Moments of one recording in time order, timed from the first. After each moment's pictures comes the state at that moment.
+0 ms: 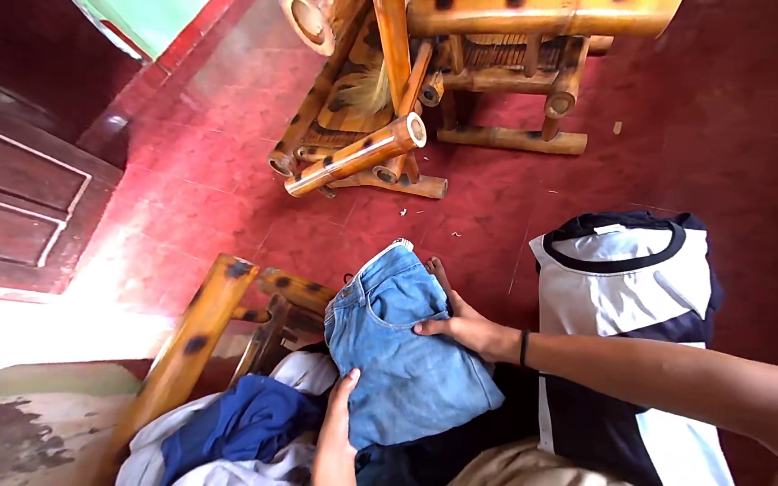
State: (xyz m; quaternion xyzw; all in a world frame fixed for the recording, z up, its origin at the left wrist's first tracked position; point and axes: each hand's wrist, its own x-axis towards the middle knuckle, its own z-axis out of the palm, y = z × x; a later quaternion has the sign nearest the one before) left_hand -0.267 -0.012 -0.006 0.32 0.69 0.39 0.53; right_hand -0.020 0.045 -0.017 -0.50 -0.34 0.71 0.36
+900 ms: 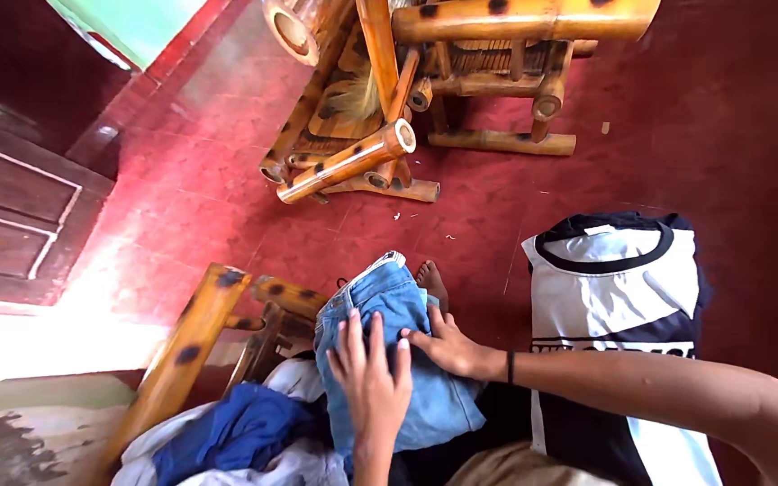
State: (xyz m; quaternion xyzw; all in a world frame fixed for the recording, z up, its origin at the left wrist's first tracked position) left_hand -0.197 0.011 0.010 0.78 0.59 0.21 -0.01; right_hand -0.031 0.035 -0.009 -0.59 -0.45 0.63 0.22
